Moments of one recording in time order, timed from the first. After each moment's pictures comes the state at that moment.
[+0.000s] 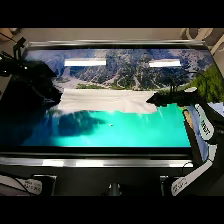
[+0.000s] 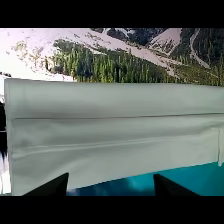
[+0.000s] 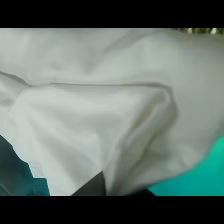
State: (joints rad) left arm 0.16 -1.66 1.84 1.01 -1.40 -1.40; right arm -0.21 -1.92 1.42 -0.57 1.16 0.93
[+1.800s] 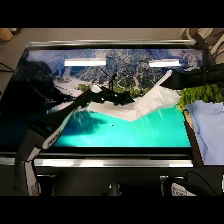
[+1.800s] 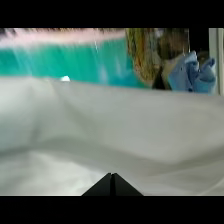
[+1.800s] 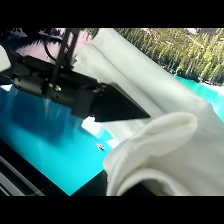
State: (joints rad) left arm -0.51 -2.06 1.82 0.40 -0.91 -1.33; right arm -0.16 -1.32 1.53 -0.77 1.45 1.11
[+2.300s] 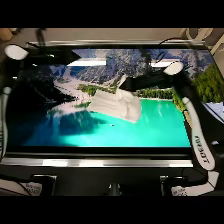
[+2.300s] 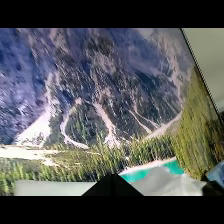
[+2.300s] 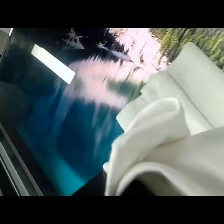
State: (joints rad) left arm -0.06 -1.60 1.82 0.72 -1.03 -1.34; right arm 0.22 -1.66 1.53 -0.56 1.09 1.07
